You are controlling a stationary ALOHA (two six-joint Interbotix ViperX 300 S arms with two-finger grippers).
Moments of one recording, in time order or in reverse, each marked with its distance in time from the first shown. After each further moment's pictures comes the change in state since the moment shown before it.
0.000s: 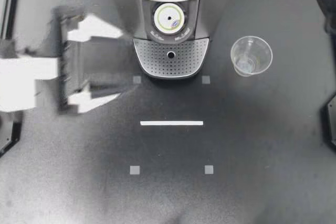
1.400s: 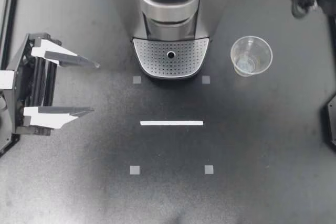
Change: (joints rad) left arm 0.000 -0.041 0.318 -0.270 -0.589 -0.129; right arm 0.137 0.095 -0.186 -0.057 0.291 0.006
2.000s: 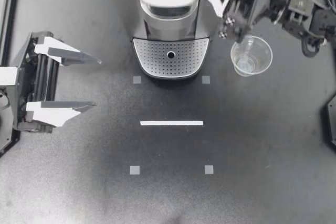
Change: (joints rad) left arm 0.000 0.018 0.002 -0.051 -0.002 -0.018; right arm 0.120 -0.046 0.135 0.015 -0.014 0.060
